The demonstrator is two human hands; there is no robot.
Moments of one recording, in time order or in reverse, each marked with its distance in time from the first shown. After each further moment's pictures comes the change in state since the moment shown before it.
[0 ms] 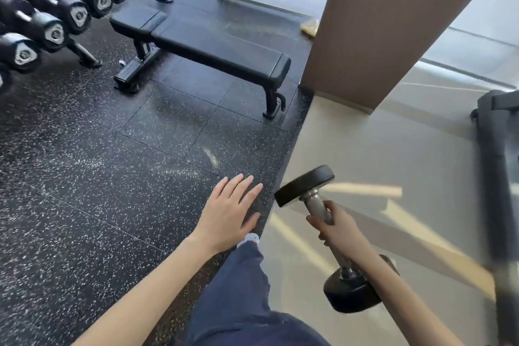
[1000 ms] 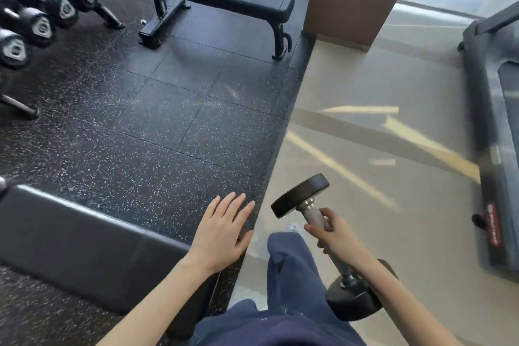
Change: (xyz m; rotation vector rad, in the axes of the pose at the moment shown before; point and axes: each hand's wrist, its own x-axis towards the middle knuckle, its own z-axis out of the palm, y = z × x) left_hand -0.565 0.132 0.040 0.029 -0.154 -0.013; right_hand -0.467 0.194 0.271 0.104 -0.056 0.051
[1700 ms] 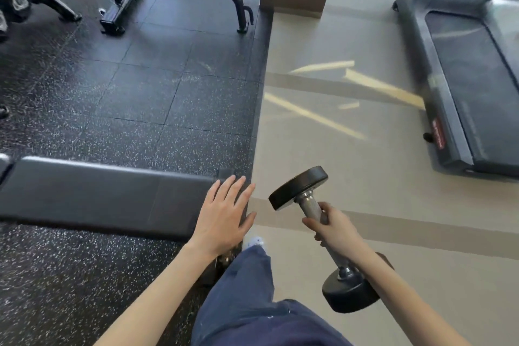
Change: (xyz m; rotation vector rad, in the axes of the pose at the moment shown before) left_hand -0.275 0.020 0.028 -0.071 0.083 0.168; right_hand -0.278 0.079 0.188 0.023 0.164 0.089
